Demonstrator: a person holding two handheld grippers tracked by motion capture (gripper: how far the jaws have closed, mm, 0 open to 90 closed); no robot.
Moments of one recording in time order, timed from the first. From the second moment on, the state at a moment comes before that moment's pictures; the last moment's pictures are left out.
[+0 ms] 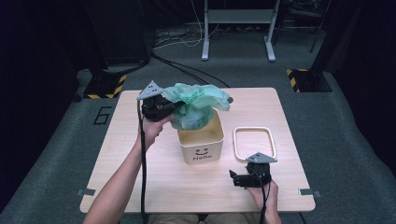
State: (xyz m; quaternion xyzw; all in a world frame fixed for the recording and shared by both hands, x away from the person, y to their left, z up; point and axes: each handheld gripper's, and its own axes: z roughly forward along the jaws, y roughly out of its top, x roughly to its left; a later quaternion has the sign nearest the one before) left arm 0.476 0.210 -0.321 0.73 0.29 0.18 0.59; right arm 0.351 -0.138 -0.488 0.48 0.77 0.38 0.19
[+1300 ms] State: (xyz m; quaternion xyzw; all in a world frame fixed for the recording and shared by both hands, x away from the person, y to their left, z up) left arm 0.478 0.306 -0.317 0.68 0.36 0.24 0.58; right arm 0.345 -0.196 -0.530 0.56 0.73 0.31 0.24
